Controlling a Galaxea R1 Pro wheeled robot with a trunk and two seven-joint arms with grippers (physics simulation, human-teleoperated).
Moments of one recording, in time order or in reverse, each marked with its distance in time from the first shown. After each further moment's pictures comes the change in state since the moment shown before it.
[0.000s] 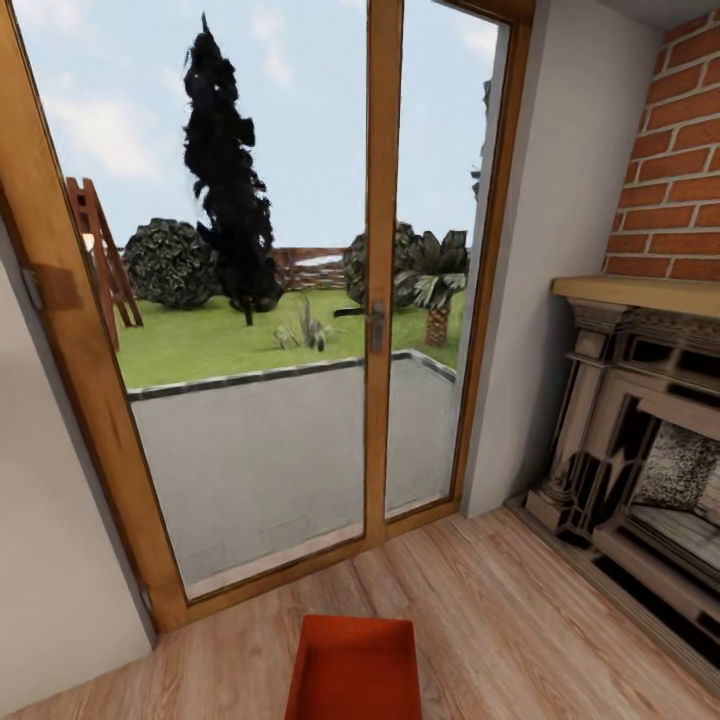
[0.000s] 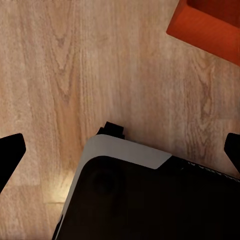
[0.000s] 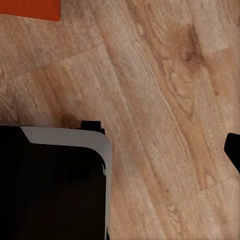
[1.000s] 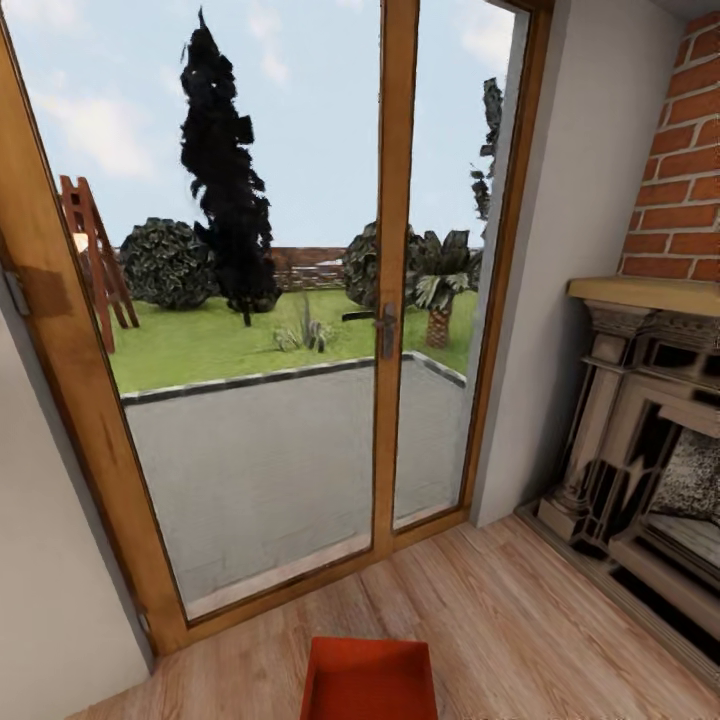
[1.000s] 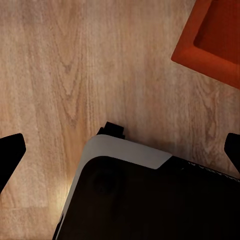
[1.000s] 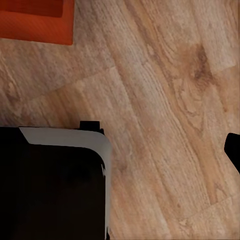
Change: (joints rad) left arm 0.000 0.000 0.000 0.000 -0.001 0.000 0.000; right arm 0.000 0.001 -0.005 0.000 -0.004 0.000 -0.008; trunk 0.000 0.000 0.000
